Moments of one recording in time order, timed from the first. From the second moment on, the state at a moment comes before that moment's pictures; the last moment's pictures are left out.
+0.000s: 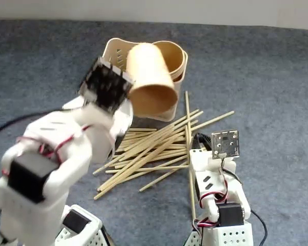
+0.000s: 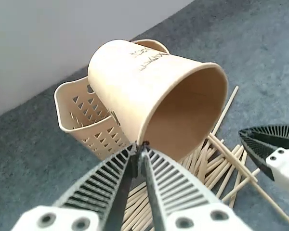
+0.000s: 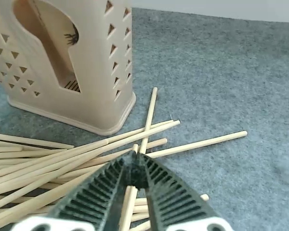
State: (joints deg) left arm 23.3 -44.4 2.2 84.4 -4.7; right arm -9.8 -104.4 93.2 42.9 5.4
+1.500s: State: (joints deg) left arm 17.9 -11.9 -25.3 83.7 7.7; right arm -9.7 -104.4 93.2 42.9 5.4
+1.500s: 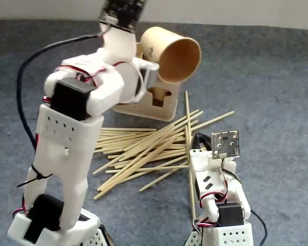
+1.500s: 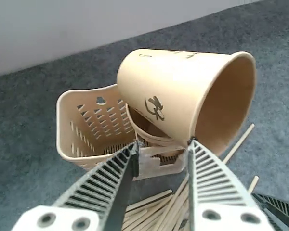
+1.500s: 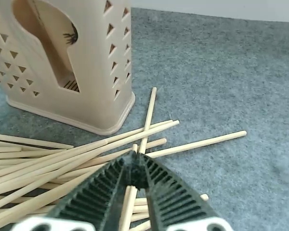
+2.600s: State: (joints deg) left arm 7.7 -7.0 -25.4 76.9 10.6; right arm -9.7 -104.4 93.2 41.5 5.4
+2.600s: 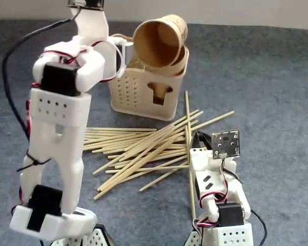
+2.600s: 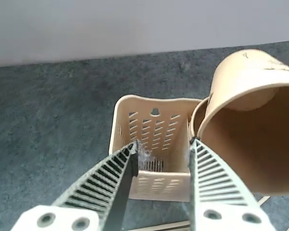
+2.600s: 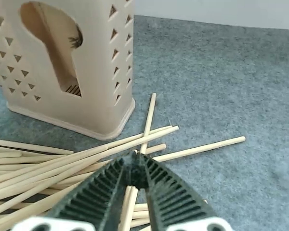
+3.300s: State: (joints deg) left arm 16.1 -10.9 -24.1 84.2 10.6; right arm -9.7 -104.4 93.2 41.2 5.4
